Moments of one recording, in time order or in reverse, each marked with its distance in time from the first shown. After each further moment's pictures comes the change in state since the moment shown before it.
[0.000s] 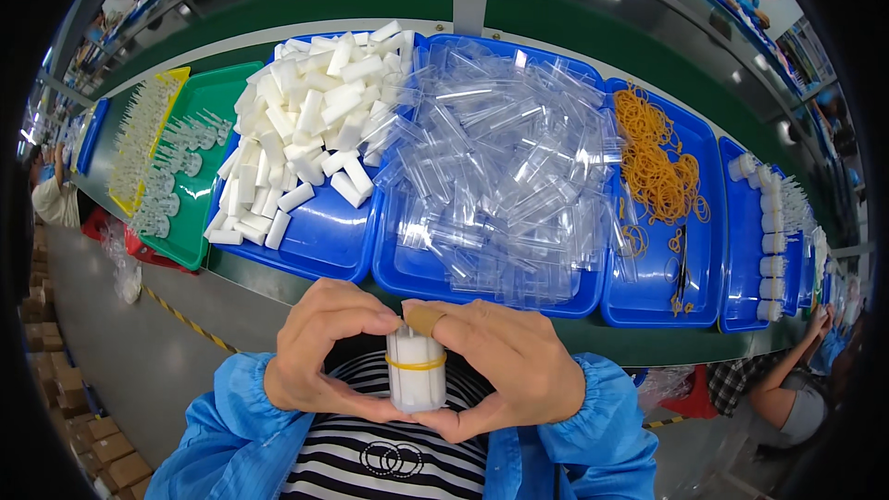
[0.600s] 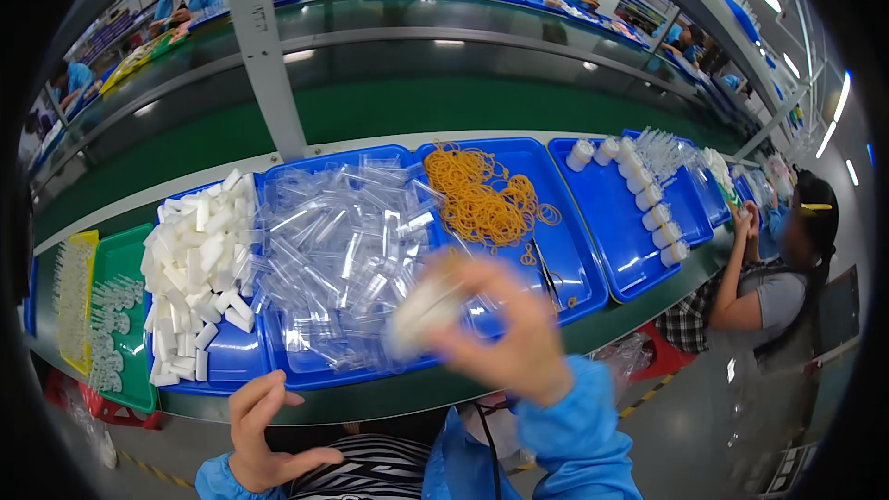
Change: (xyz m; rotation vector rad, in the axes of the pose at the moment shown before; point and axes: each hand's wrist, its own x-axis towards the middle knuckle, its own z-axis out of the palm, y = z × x) left_hand 0.007 -0.003 0.020 0.103 -0.108 0.118; right_hand -0.060 0.010 -0.085 -0.176 0.621 0.197
